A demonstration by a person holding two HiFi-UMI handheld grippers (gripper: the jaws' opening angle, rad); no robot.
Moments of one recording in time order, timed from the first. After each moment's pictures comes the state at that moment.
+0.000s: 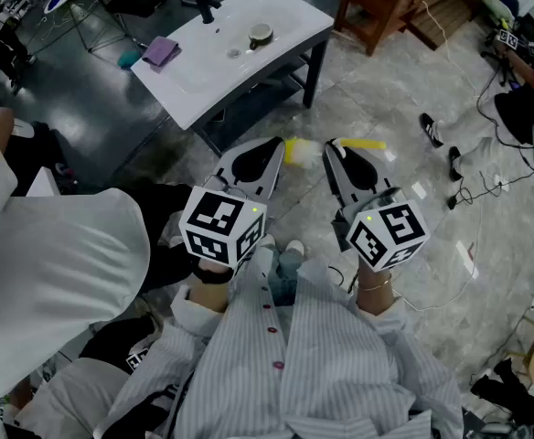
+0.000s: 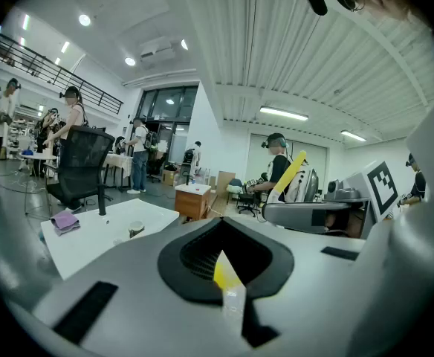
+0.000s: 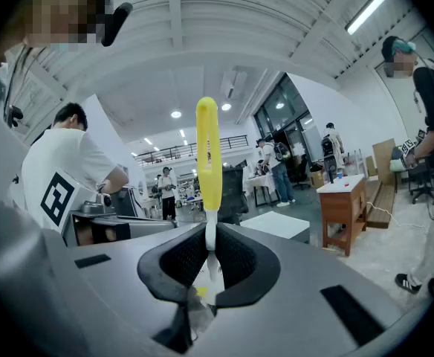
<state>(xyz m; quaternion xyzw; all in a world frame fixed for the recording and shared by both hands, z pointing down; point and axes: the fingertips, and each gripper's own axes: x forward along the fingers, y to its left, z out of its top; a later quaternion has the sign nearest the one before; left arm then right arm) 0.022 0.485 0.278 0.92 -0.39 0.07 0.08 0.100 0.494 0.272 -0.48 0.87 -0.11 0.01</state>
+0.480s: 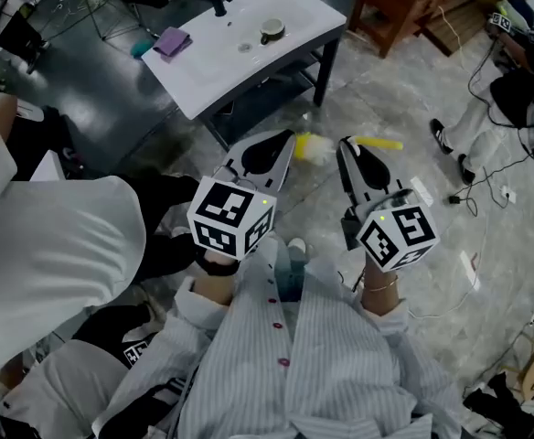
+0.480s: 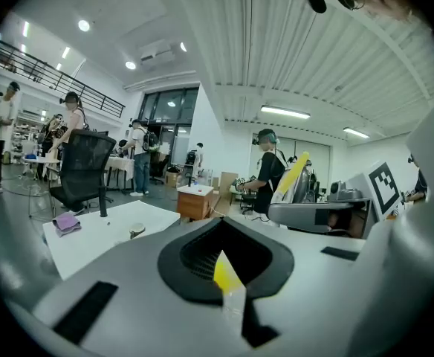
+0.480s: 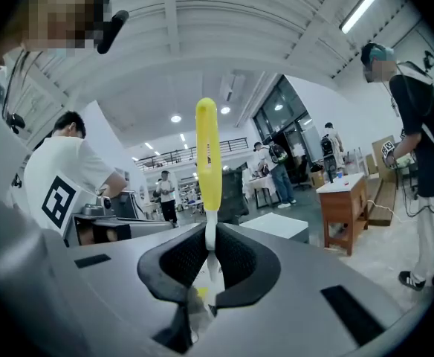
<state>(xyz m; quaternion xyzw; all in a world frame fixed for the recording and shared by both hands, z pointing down) 0.043 0.481 0.282 0.91 -0.40 0.06 0.07 0.127 0.492 0.277 -0.48 0.87 -0.11 0.03</state>
